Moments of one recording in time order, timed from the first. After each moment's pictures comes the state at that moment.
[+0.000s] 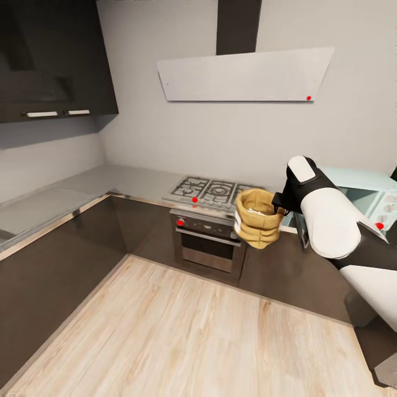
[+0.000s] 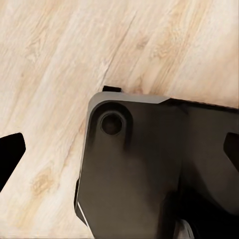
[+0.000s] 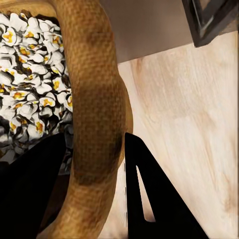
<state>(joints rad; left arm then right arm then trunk) -0.01 -0.03 0.13 -0.22 0.01 -0.22 0.02 -1.57 0.01 -0.53 -0.36 -0.39 1.04 -0.98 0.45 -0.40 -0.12</state>
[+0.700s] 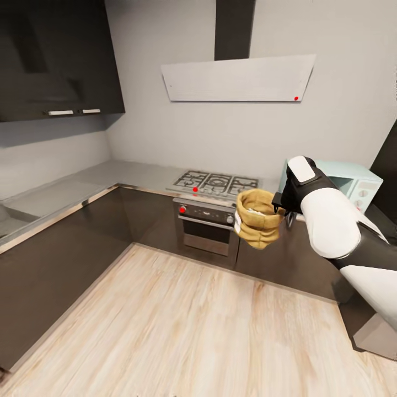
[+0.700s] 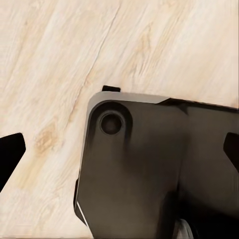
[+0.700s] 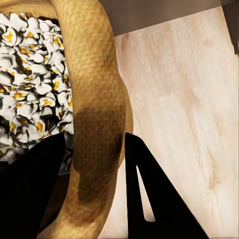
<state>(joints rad) -0.01 -0.04 0.13 -0.22 0.01 -0.22 0.02 -1.57 0.01 -0.53 -0.36 -0.39 1.04 -0.98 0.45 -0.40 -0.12</state>
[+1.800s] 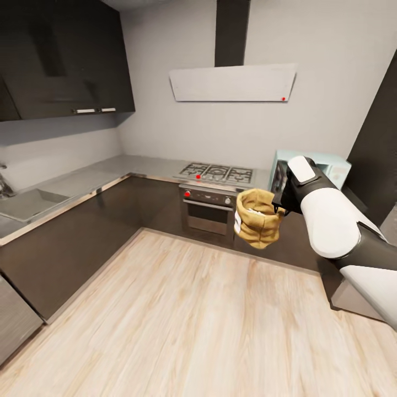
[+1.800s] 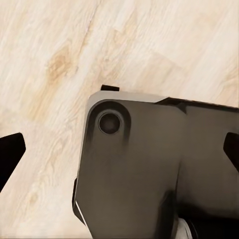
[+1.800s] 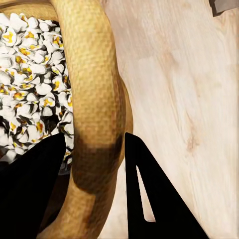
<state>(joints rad) -0.01 -0.04 0.13 -0.22 0.01 -0.22 0.02 -1.57 0.01 -0.53 -0.36 -0.39 1.04 -0.98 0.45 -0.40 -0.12</state>
